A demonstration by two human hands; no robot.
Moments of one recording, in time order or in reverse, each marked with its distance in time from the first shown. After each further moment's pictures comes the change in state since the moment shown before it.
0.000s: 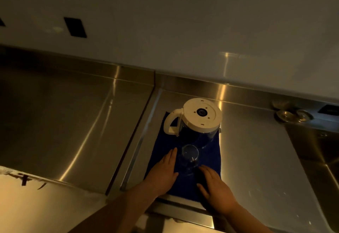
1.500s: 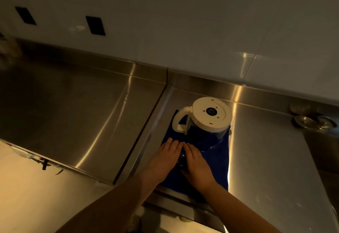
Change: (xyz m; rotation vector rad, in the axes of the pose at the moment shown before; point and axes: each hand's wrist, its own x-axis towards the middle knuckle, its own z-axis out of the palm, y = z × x) left_hand 0.001 0.000 -0.025 0.749 0.035 0.044; right_hand 0.065 -0.061 0.007 -0.101 0.090 -0.209
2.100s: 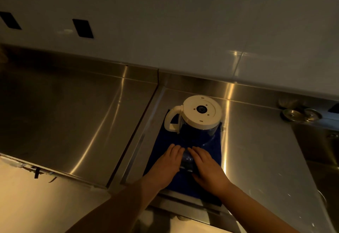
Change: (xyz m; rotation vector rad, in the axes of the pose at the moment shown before) left_hand 0.008 0.032 0.010 -0.306 0.039 0.020; right_hand -0.038 0.034 -0.037 -0.066 0.003 -0.106
